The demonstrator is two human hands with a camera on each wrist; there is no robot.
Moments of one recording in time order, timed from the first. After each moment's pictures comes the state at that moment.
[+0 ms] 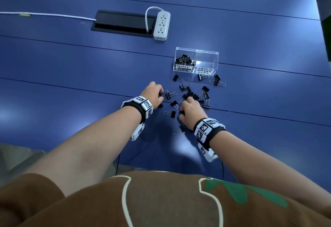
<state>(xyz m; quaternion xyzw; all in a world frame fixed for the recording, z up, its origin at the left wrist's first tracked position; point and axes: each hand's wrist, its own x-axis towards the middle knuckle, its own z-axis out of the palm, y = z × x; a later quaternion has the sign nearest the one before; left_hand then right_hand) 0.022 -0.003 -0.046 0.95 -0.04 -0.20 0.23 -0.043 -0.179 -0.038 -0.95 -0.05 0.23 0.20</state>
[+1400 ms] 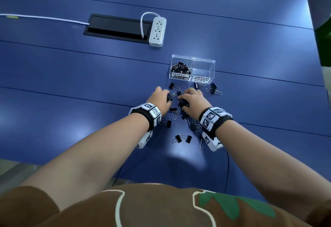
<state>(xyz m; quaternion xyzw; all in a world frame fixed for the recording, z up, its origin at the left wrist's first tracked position) 0.036 -0.044 -0.049 0.94 -0.03 -0.23 0.23 0.021 -0.211 -0.035 -0.95 -0.09 0.22 0.19</state>
